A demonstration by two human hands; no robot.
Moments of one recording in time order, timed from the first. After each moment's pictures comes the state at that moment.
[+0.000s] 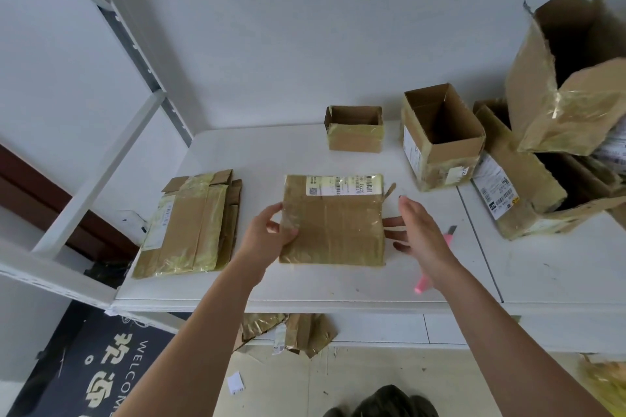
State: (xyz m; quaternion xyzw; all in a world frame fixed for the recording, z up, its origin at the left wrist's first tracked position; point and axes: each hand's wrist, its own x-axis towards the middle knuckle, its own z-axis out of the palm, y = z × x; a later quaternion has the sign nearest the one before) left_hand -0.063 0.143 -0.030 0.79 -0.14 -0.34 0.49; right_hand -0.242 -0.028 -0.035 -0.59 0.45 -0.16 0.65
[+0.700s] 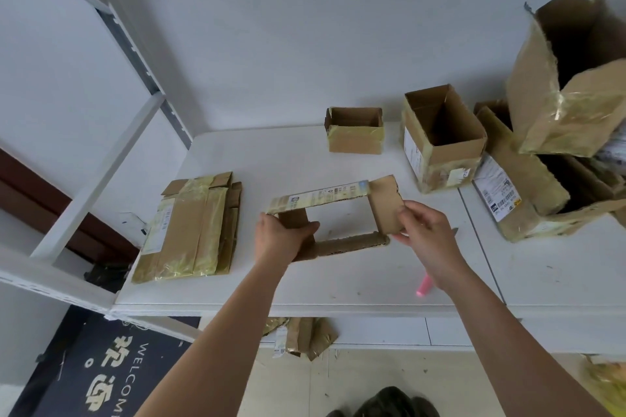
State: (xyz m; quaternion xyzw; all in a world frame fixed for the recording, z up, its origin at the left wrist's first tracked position) left_hand -0.063 0.112 -0.046 0.89 -0.06 -0.24 0.39; right_hand -0.248 -0.027 -0.029 -0.64 0.39 -0.23 0.62
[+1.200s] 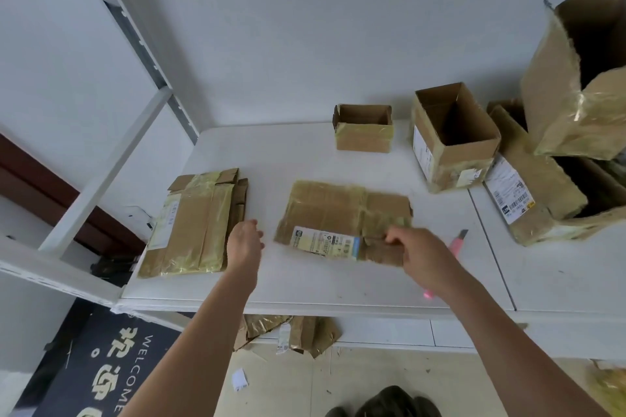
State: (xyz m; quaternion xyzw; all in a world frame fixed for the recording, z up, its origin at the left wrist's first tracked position) left_hand -0.039 0.155 -0.056 0.81 0.06 -0.25 0.53; right_hand -0.246 -0.039 -0.068 -0.92 0.29 -0.01 0.28
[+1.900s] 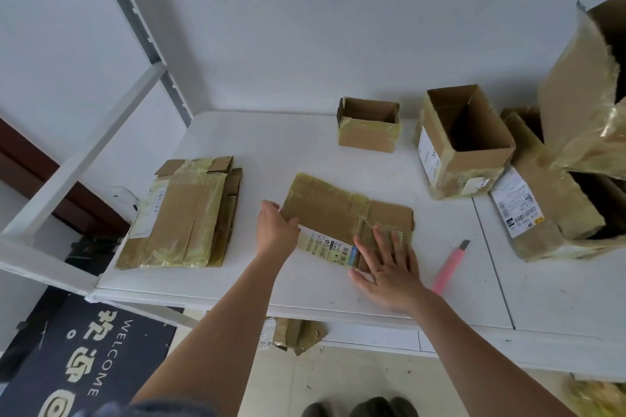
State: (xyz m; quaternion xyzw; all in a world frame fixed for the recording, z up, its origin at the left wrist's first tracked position) left_hand -0.034 0.097 -0.092 0.89 -0.08 -0.21 0.39; right_hand -0.216 -0.025 -0.131 -0.91 0.27 0.23 0.20
